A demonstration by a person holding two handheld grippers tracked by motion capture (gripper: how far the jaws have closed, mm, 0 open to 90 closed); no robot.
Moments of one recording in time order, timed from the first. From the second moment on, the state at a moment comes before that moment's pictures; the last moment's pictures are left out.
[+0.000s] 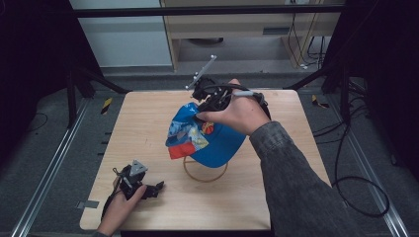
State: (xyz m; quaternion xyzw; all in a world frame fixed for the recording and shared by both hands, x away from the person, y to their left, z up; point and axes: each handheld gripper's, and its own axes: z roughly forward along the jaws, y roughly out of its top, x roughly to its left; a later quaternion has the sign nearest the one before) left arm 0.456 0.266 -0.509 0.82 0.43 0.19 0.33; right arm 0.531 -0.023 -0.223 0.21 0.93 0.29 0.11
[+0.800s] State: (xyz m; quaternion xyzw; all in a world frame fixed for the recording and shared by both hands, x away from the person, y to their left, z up) left arm 0.456 0.266 -0.509 0.82 0.43 0.19 0.33; right arm 0.521 -0.059 -0.218 0.23 0.91 0.34 0.11
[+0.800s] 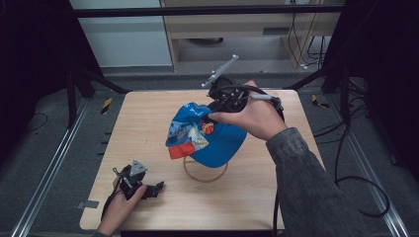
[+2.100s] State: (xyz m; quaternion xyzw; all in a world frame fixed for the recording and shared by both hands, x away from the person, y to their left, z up) left arm 0.456 0.266 -0.509 0.82 0.43 0.19 0.33; right arm 0.498 -0.158 -0.235 0.30 0.85 0.38 0.19
